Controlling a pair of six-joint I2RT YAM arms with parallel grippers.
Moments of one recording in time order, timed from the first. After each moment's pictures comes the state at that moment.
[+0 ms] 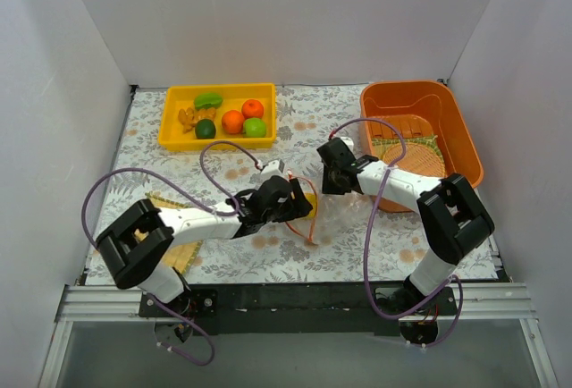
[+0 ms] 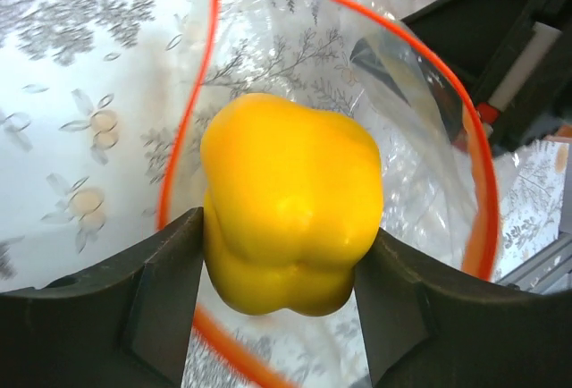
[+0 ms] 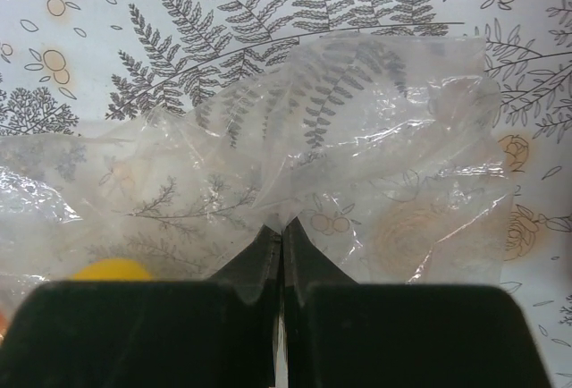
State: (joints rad) left arm -0.94 1.55 0.76 0.11 -0.20 -0.97; right arm 0.66 1.66 1.02 -0.38 0.20 0.62
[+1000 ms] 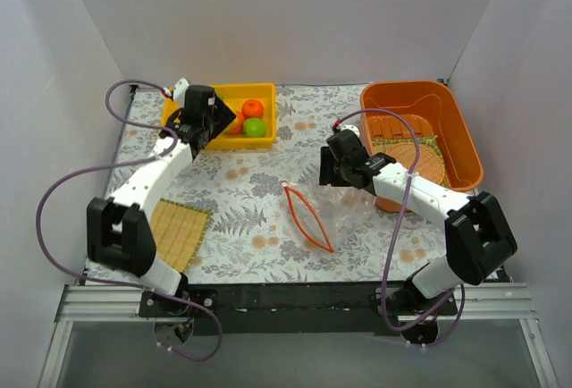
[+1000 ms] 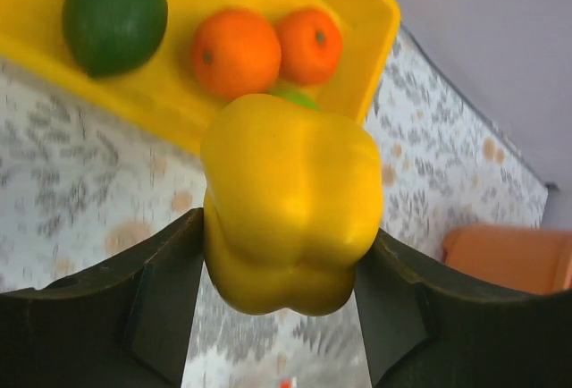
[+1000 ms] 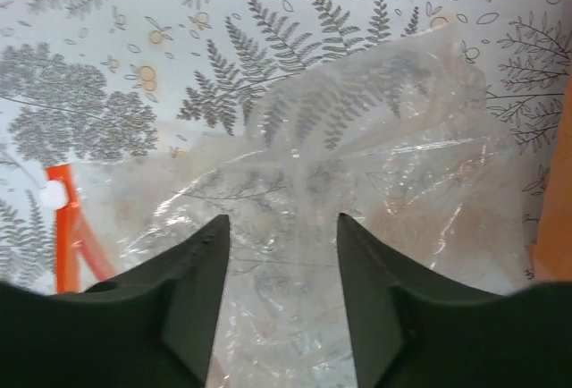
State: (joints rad) left arm -0.33 1.44 1.21 -0.36 -0.29 -0.90; right arm 0.65 1.52 1.02 -0.40 0.19 0.55
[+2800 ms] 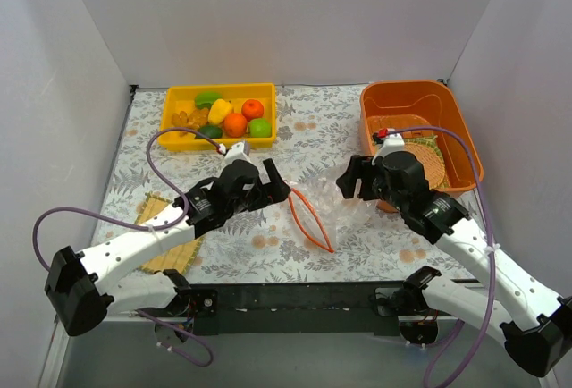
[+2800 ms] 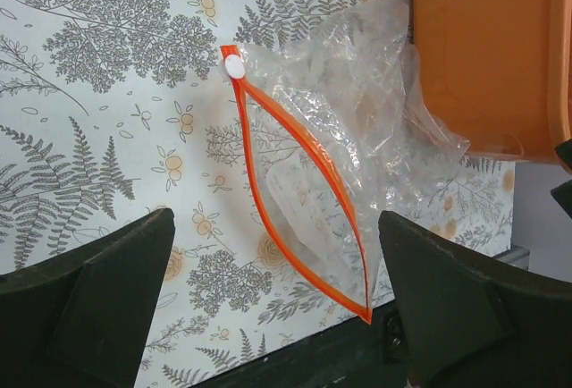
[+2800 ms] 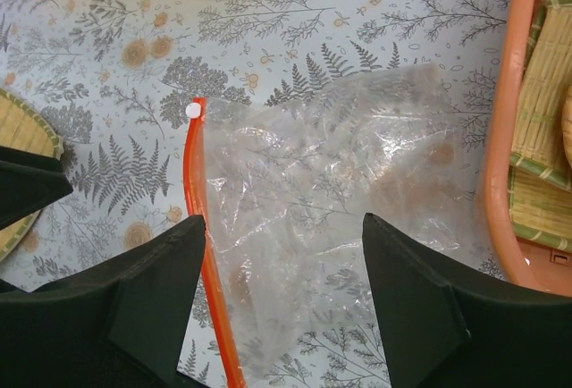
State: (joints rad) left arm -0.85 1.13 0.87 -0.38 -0.25 -0.94; right arm 0.65 0.88 0.84 -0.45 0.11 0.44
